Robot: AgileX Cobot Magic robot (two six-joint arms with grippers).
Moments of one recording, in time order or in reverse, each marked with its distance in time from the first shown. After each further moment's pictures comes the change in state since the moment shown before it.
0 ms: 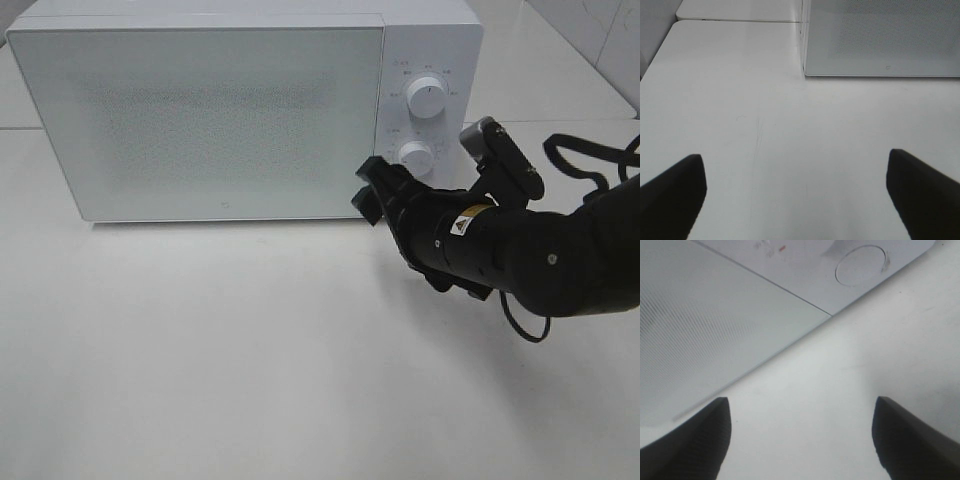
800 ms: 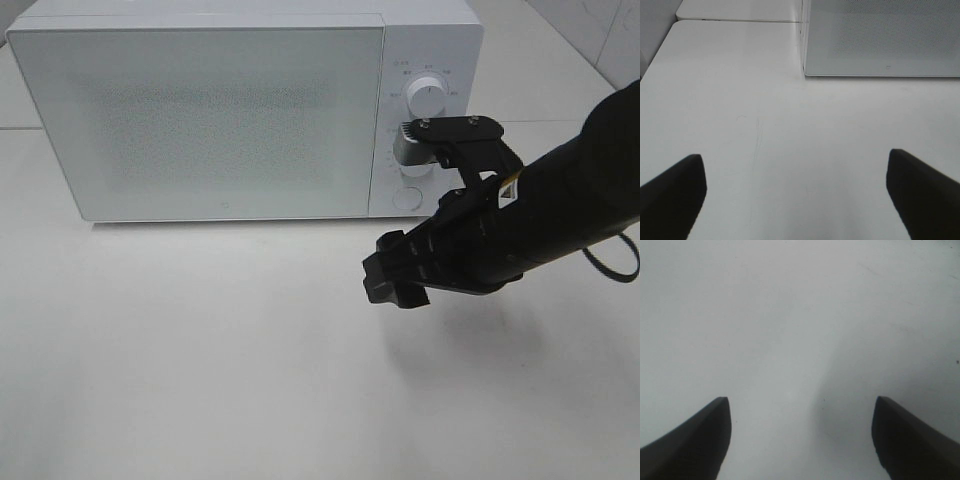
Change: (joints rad) left arm 0.000 0.000 0.000 0.000 0.000 0.000; right arm -0.045 -0.251 -0.099 -0.186 0.801 -0.659
